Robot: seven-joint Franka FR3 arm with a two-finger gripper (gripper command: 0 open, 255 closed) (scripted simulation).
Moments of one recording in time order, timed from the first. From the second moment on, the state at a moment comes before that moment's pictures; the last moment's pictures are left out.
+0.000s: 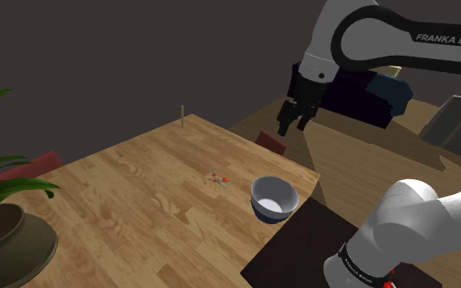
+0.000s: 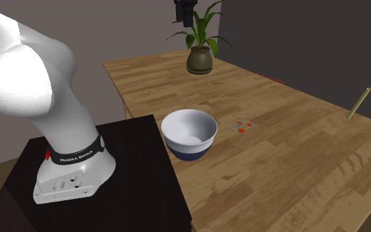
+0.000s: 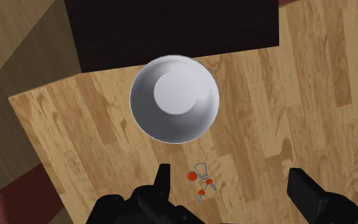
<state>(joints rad) -0.01 -0.76 0.05 -2.42 0.08 1.71 0.15</state>
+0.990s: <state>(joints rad) -0.07 -0.69 -0.15 -2.75 0.05 2.07 -0.08</state>
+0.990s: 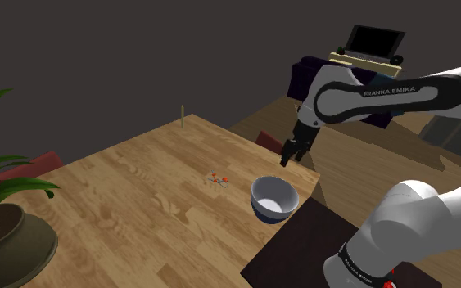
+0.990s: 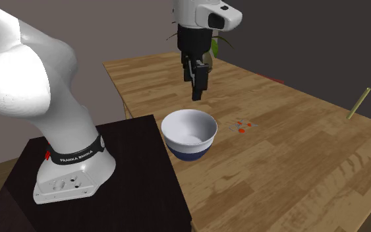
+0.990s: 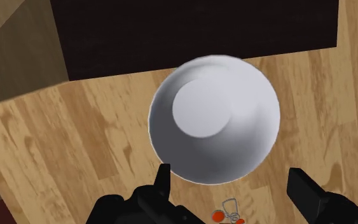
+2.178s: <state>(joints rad) -0.01 -0.25 -0.42 -2.88 0.18 2.58 -0.45</state>
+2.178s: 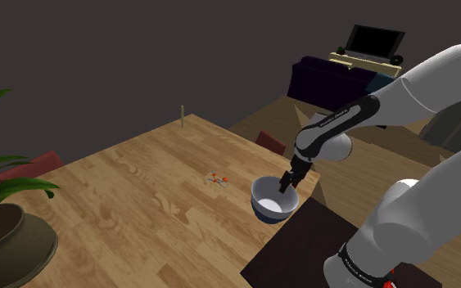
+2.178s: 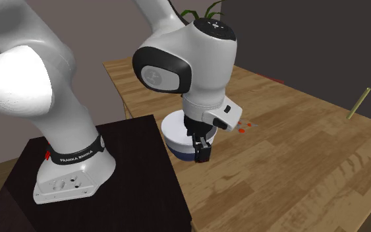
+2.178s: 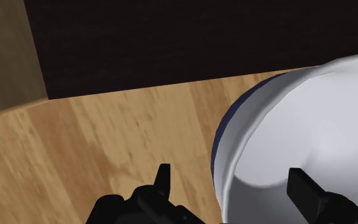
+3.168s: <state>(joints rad) -0.03 -0.29 -0.41 -2.88 0.15 2.54 -0.42</state>
